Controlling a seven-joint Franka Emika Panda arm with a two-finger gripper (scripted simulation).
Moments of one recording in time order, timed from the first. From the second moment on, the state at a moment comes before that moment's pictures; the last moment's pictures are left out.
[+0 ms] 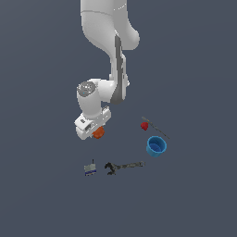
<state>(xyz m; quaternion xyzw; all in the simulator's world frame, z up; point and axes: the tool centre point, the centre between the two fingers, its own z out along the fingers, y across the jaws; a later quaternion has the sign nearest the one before) -0.057 -0.117 0.048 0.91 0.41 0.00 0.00</state>
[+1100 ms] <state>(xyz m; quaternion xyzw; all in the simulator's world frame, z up) -0.069 -0.072 0.135 0.91 0.41 0.00 0.00</state>
